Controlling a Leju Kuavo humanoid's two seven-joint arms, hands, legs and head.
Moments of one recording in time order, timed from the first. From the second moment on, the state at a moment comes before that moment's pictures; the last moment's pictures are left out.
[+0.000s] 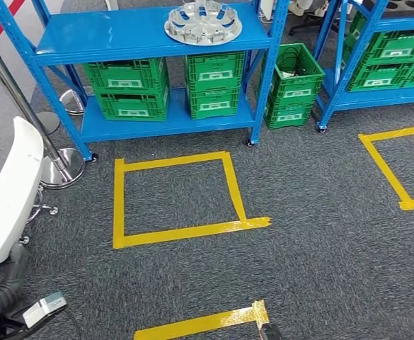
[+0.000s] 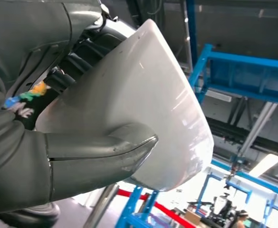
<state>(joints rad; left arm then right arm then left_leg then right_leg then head) 0.15 0.12 -0.03 -1.80 -0.84 0.70 -0.44 -0.08 0.04 1.22 -0.16 -1.19 -0.13 -0.31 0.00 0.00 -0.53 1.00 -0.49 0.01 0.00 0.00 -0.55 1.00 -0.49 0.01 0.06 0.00</state>
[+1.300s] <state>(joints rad) 0.15 0.12 -0.04 -1.80 -0.87 0.70 -0.42 -0.08 0.04 1.20 -0.16 -1.20 -0.18 -0.29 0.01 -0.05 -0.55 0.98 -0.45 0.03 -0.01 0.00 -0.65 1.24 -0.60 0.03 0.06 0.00</state>
